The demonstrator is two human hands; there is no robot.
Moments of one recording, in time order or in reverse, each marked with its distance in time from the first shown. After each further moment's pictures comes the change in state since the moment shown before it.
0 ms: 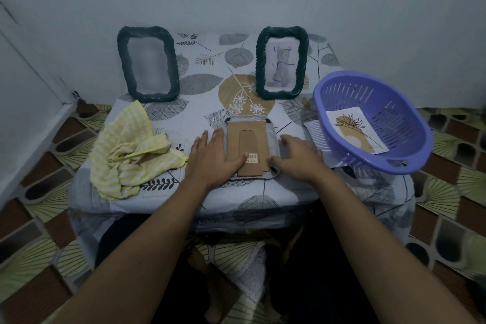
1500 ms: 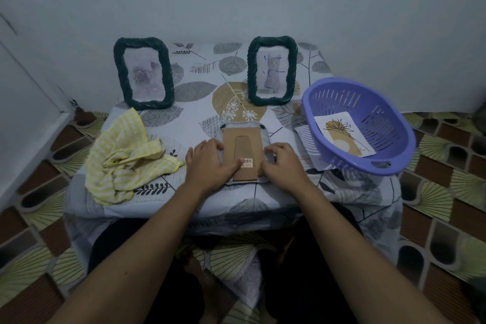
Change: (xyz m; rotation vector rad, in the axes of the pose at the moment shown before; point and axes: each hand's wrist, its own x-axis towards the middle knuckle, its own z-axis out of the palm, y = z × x) left_hand 0.000 0.010 0.007 -0.155 0.118 -0.061; right_hand -0.009 -0.004 0.020 0.269 0.128 -0.037
